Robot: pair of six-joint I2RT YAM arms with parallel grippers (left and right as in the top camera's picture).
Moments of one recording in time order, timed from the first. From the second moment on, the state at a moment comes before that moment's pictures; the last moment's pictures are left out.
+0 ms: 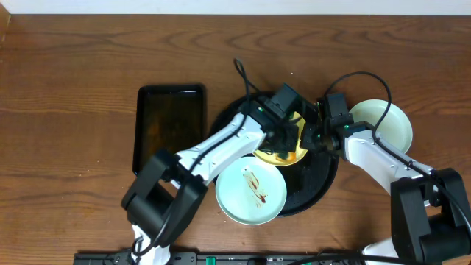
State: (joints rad) left arm -0.76 1.96 1.41 -0.67 0.25 -0.62; right arm 0.26 1.69 0.86 -0.38 -0.11 0.48
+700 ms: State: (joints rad) left arm -0.77 2.03 1.41 -0.60 0.05 -0.67; right arm 0.26 1.69 0.86 -0.41 -0.11 0.48
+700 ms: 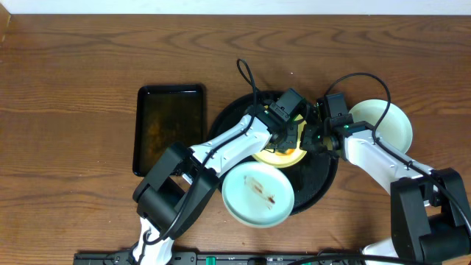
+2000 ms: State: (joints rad) left arm -0.68 2.06 1.41 -0.60 0.32 -0.51; right arm 0.26 1.69 0.87 -0.42 -0.11 0.48
